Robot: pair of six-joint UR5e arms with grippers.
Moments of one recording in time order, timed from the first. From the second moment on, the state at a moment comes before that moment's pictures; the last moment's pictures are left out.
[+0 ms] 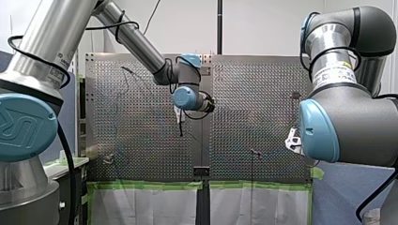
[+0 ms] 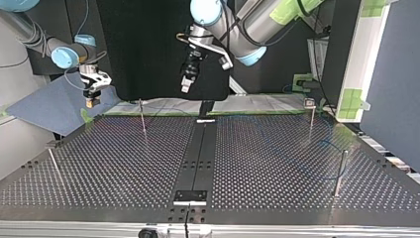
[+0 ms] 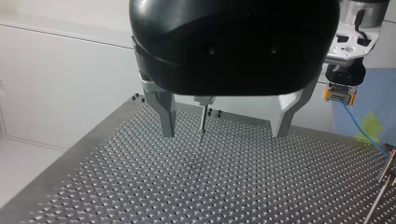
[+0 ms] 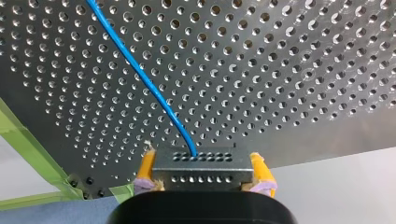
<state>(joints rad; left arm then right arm) -0.77 -1.90 -1.85 -2.57 -1.94 -1.80 1.53 -0.75 1.70 -0.81 1.31 1.86</state>
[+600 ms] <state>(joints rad) -0.75 -1.80 -2.04 -2.48 -1.96 -1.78 1.54 -0.75 1.70 -0.81 1.31 1.86</state>
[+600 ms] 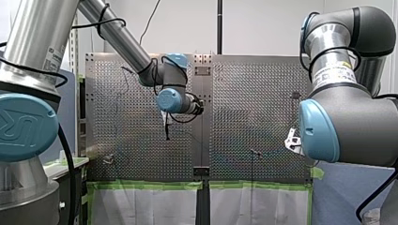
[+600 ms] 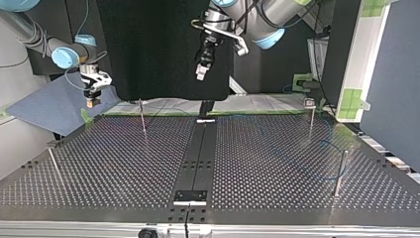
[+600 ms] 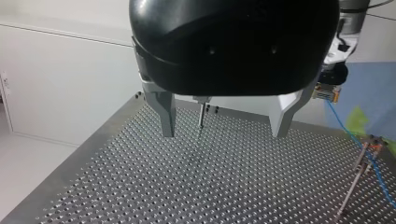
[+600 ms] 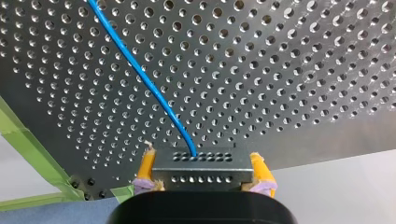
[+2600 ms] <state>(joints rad) -0.70 -1.80 -2.31 -2.25 -2.04 -1.81 1.58 -0.80 1.68 -0.70 1.34 1.73</state>
